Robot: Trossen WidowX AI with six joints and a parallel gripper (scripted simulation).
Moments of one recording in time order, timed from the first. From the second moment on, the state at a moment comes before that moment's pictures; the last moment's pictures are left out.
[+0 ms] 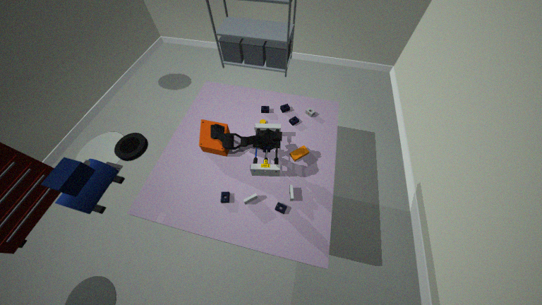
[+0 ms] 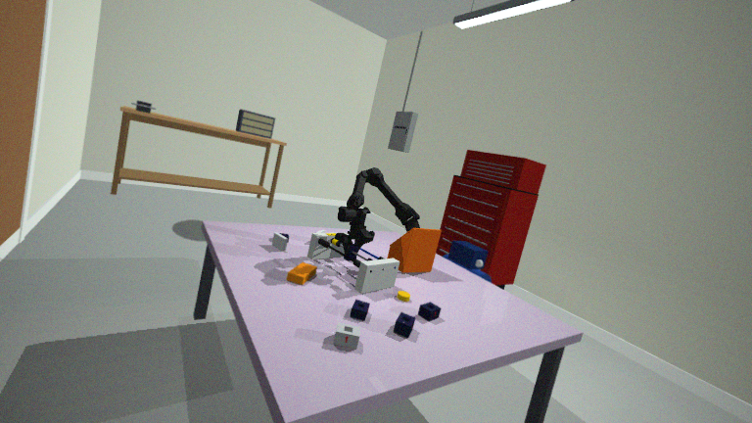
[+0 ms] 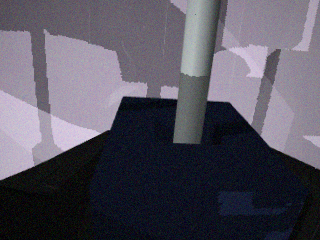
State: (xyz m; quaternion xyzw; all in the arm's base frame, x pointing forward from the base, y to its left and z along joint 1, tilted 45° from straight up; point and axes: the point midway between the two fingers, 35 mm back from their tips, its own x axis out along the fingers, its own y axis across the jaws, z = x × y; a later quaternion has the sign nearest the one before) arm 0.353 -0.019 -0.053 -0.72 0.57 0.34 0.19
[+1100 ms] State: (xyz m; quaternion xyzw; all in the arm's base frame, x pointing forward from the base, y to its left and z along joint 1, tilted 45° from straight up) arm 0.353 -0.020 -0.054 -0.72 0.57 0.34 0.19
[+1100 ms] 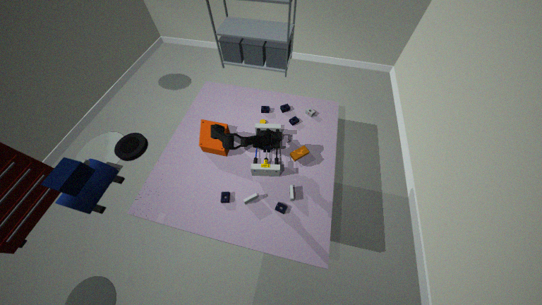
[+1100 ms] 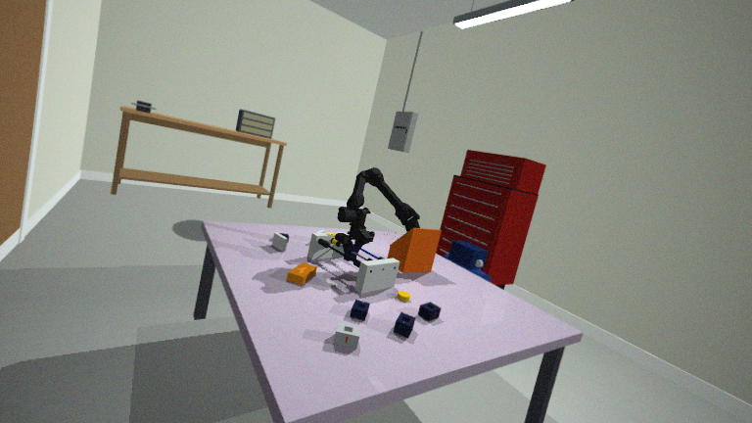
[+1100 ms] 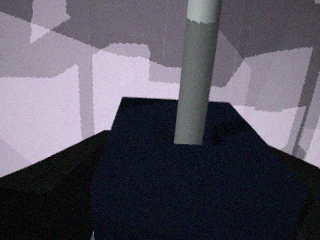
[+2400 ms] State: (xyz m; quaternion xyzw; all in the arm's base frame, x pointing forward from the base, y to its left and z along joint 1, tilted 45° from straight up) arm 0.351 -0.017 -0.050 -0.72 0.57 0.34 0.19
